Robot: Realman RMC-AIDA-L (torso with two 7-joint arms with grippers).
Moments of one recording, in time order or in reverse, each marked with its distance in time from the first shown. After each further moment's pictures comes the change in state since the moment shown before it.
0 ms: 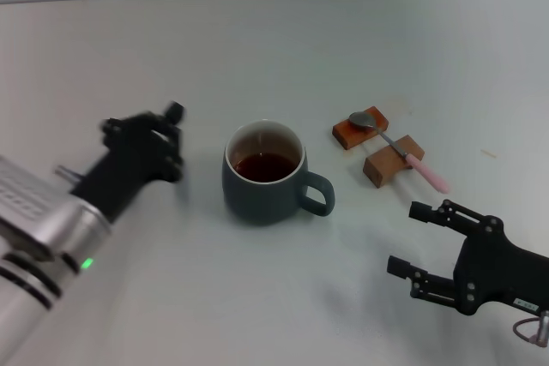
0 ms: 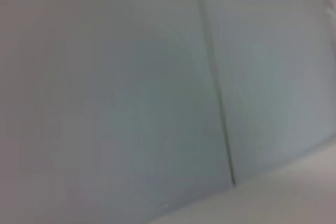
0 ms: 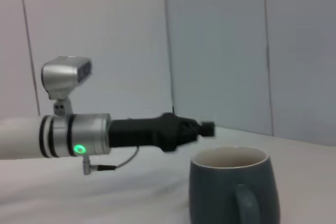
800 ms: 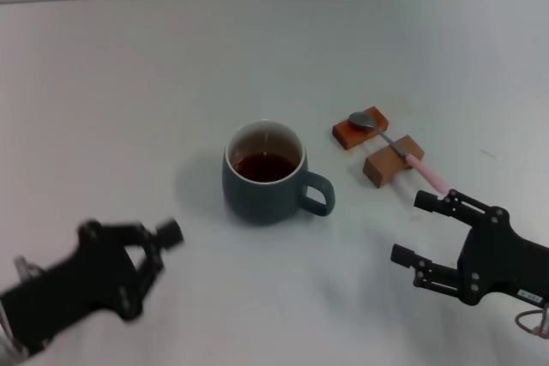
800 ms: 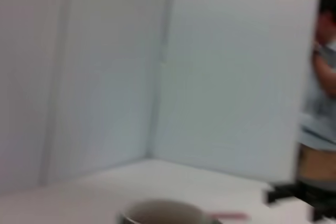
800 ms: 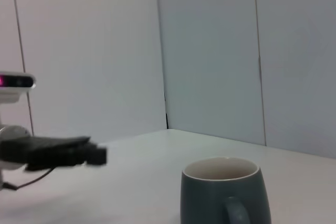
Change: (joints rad) left arm -0.007 0.046 0.166 0.463 0.370 0.661 -0.569; right arm 0.005 -0.002 0.032 0.000 0.000 -0.013 -0.002
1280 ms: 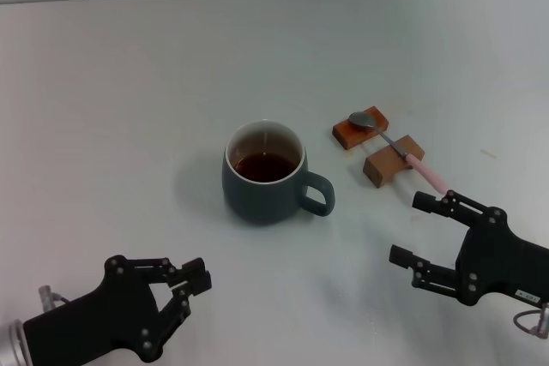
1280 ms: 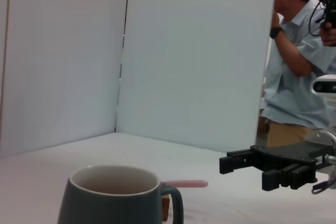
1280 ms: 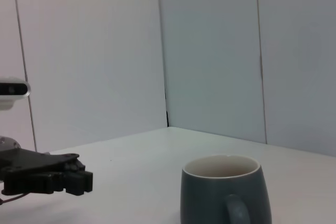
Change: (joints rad) left arm 0.008 -0.042 0.101 0.046 0.000 0.000 0.022; right arm 0.003 0.001 -0.003 0.000 -0.002 0.008 0.000
